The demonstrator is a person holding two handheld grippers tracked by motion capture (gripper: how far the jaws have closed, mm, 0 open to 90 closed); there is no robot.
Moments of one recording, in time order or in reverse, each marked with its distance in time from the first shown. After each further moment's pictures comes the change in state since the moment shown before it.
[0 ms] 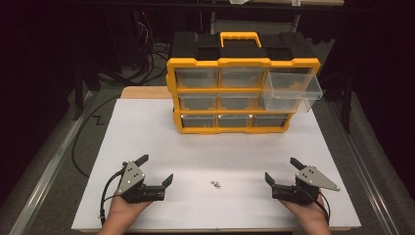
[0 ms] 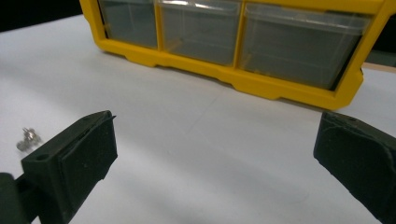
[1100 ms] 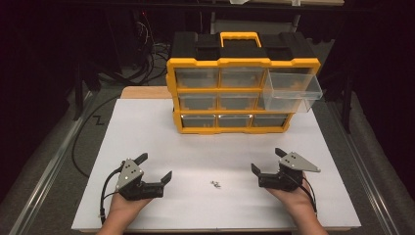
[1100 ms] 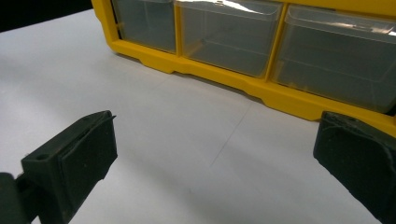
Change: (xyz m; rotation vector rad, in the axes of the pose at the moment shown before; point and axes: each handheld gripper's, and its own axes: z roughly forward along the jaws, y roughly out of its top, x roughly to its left) left arm 0.007 0.000 0.003 -0.009 -0.005 -0.043; right arm 0.011 0.022 0.041 0.050 0.065 -0.012
